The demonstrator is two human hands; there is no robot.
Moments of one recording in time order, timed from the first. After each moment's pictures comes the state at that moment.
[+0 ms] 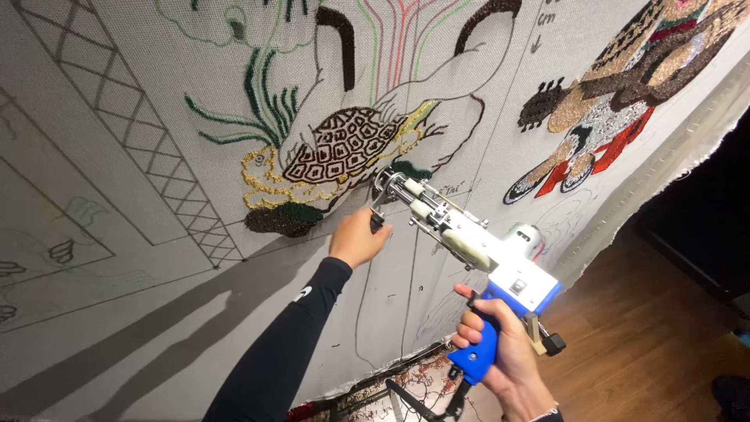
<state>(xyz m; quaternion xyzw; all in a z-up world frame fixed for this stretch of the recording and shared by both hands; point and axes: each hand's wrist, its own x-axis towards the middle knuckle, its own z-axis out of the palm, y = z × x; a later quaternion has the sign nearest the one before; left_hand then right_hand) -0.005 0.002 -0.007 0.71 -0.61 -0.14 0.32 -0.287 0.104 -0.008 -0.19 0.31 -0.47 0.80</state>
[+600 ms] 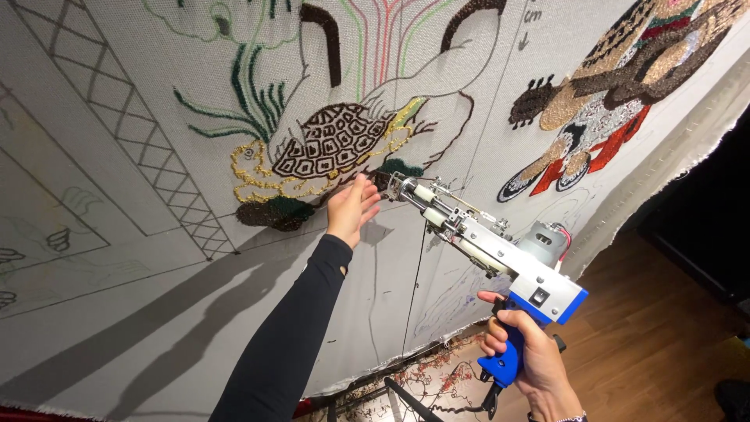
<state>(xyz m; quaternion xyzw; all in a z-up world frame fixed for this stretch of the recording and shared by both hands) -0.007 -0.053 -0.025 0.43 -0.25 -0.53 0.69 -0.355 0.103 -0.017 -0.32 0.37 -0.47 0.74</state>
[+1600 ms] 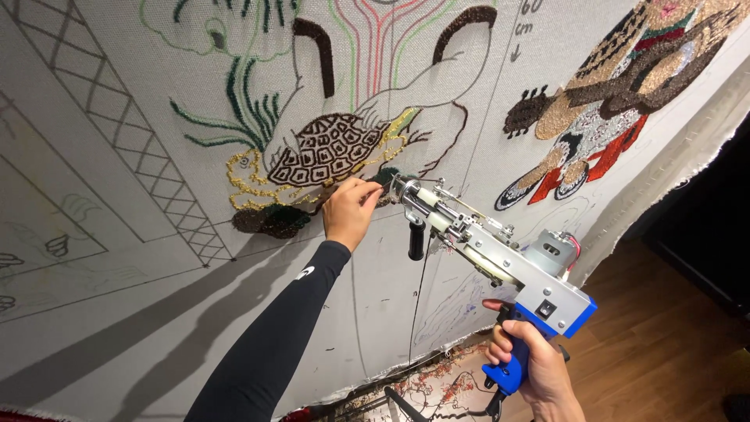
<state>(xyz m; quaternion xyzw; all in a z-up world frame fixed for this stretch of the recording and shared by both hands) -0.032 -0.014 0.029 0.61 -0.59 0.03 0.52 -0.374 0.095 -0.022 -0.35 0.35 -0.49 0.72</state>
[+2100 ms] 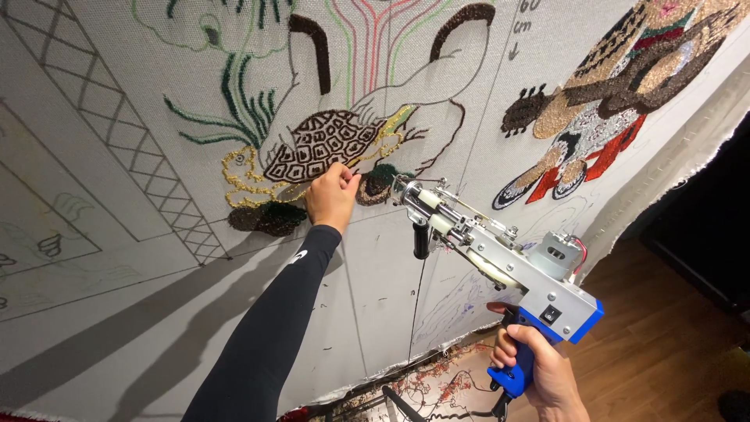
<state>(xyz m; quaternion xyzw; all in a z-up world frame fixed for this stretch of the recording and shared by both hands) 0.000 -0.048 0.022 0.70 -0.52 0.07 0.50 -0.383 0.100 -0.015 -0.36 0.38 -0.50 0.70</state>
